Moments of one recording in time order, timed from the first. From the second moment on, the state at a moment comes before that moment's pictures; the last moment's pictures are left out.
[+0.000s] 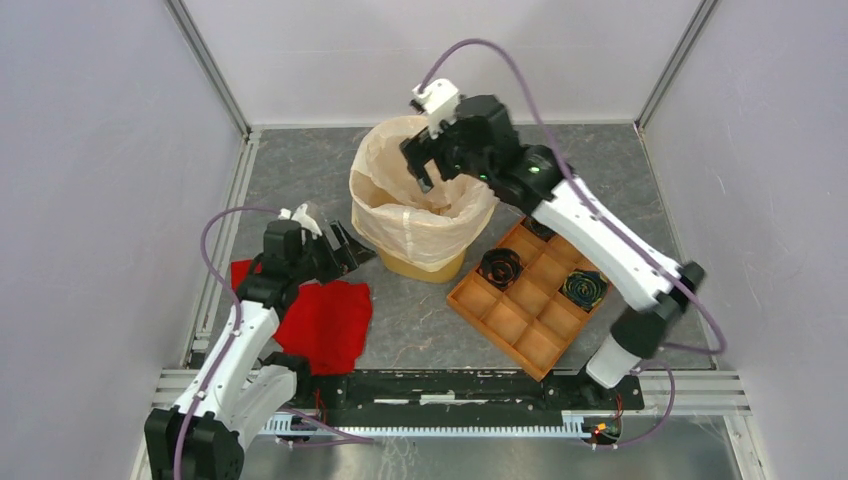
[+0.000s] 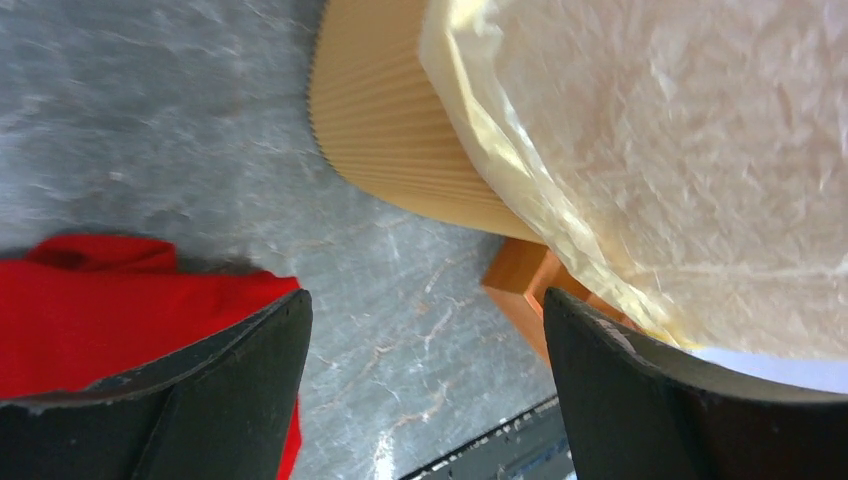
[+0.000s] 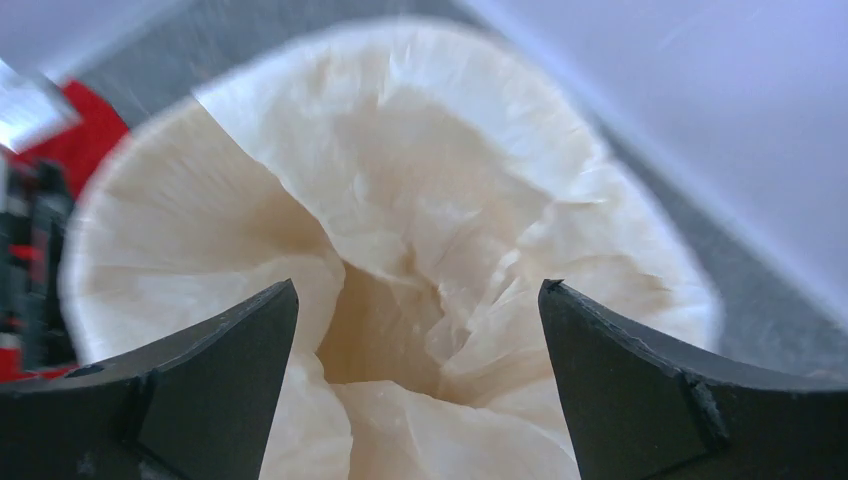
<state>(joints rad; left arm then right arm) -0.14 0.86 0.61 -0.41 0.35 -0.64 0.79 1.71 1.88 -0.61 0.09 -0.09</state>
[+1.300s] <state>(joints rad) -0.58 2.00 1.28 0.46 0.12 -0.88 0.79 0.63 1.06 -0.49 0.39 -0.07</state>
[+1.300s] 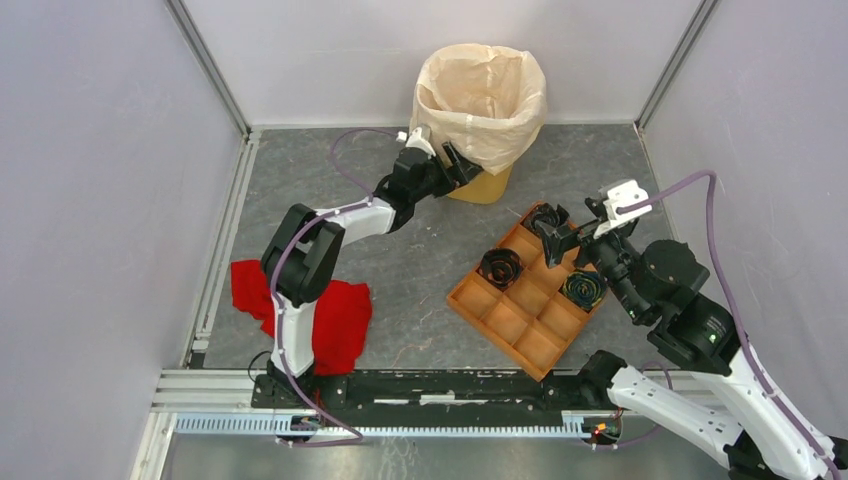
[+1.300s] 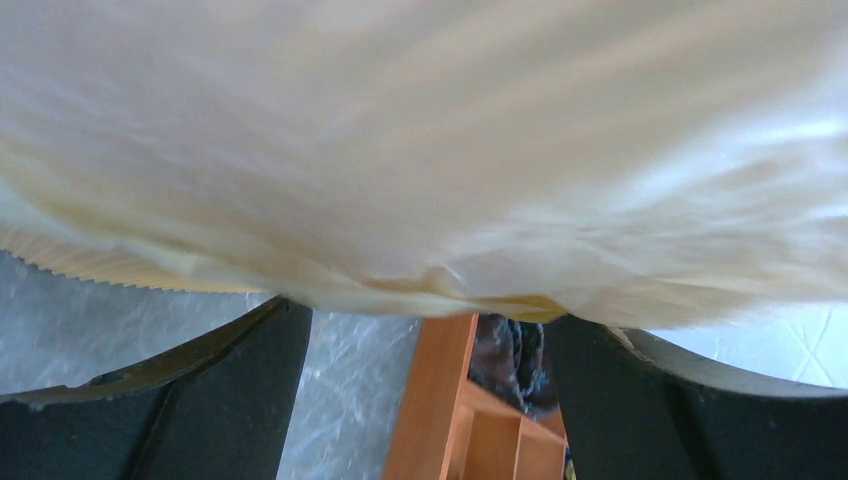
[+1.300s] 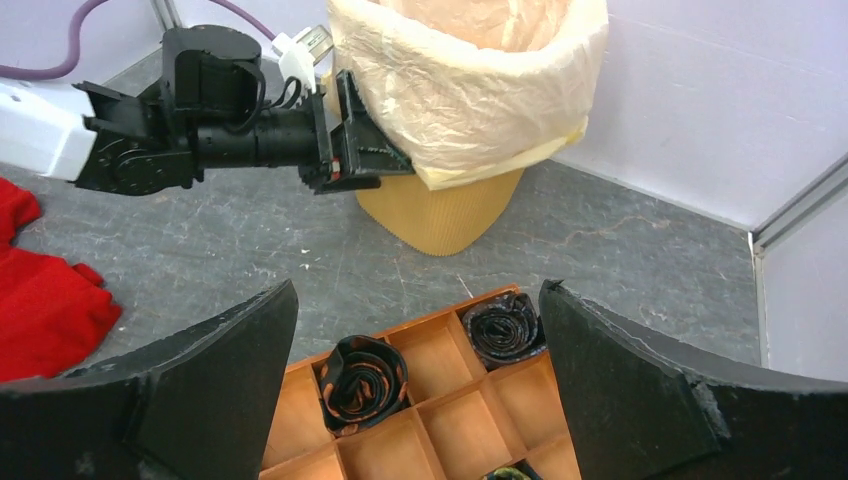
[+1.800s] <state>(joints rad) -0.57 1.52 0.93 0.31 0.19 -0.83 0.79 0.46 1.07 -0.56 0.56 -0.09</state>
